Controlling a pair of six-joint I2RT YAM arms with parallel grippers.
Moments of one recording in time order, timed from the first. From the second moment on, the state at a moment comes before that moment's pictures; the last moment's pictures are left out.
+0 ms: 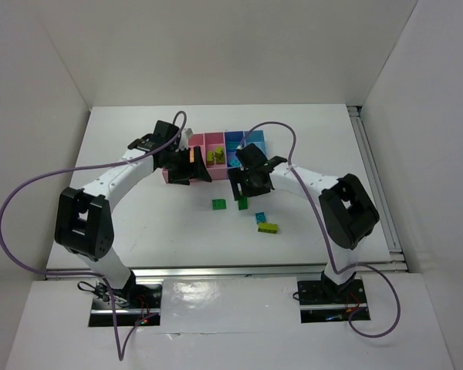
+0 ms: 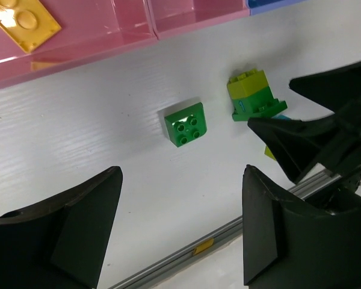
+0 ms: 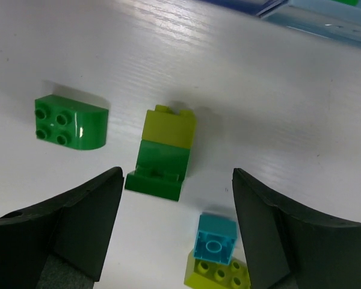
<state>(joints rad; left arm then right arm) -0.30 1.66 1.31 -0.67 0.35 -0.40 0.64 1.77 1.22 -0.49 0.03 0.36</state>
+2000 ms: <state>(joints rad) -0.36 1.85 1.35 -0.39 1.41 -0.19 0.37 1.77 1.42 -0.78 -1.14 0.00</state>
